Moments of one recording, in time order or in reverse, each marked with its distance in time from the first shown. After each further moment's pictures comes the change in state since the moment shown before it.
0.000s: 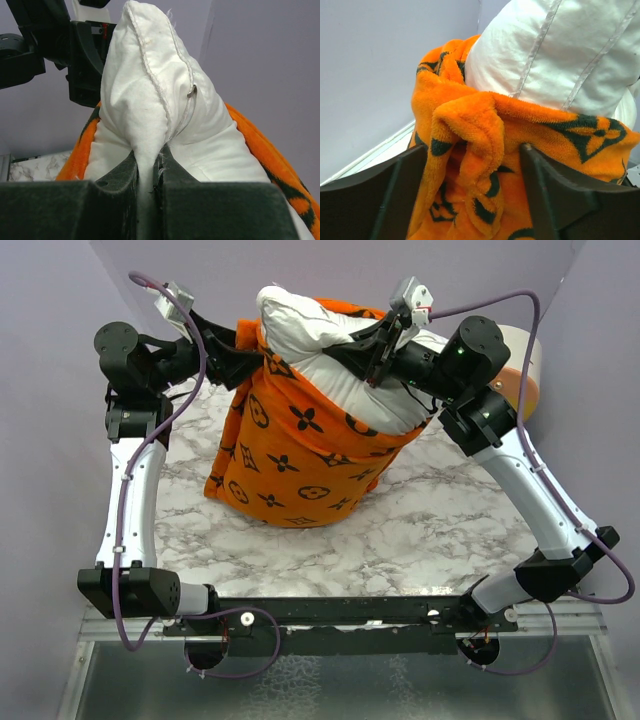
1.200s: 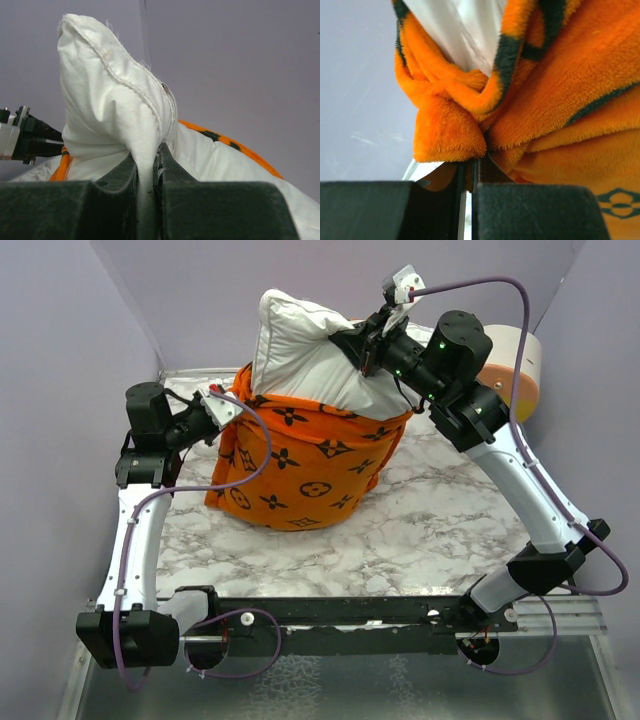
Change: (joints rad) left arm 0.002 -0.231 -0.411 -0.411 -0.277 1.127; right arm 0.031 0.047 0.096 -0.147 0.385 0.025
